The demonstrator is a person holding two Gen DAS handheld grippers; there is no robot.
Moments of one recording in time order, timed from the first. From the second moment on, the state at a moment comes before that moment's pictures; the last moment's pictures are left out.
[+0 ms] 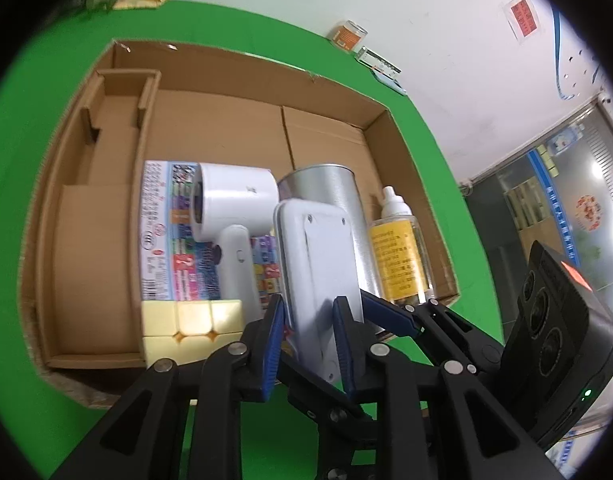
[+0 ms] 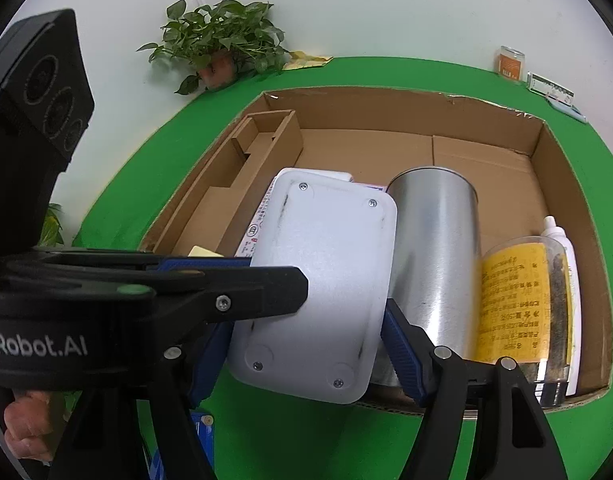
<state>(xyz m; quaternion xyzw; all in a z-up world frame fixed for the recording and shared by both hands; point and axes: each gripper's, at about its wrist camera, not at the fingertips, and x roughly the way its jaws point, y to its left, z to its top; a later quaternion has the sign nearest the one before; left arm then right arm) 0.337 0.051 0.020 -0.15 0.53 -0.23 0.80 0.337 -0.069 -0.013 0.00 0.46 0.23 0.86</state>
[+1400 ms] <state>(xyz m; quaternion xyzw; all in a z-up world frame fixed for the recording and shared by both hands) 0.148 0.117 -0.017 -0.11 0.44 -0.10 0.89 0.150 -0.087 -0.017 -0.04 0.37 0.22 0.90</state>
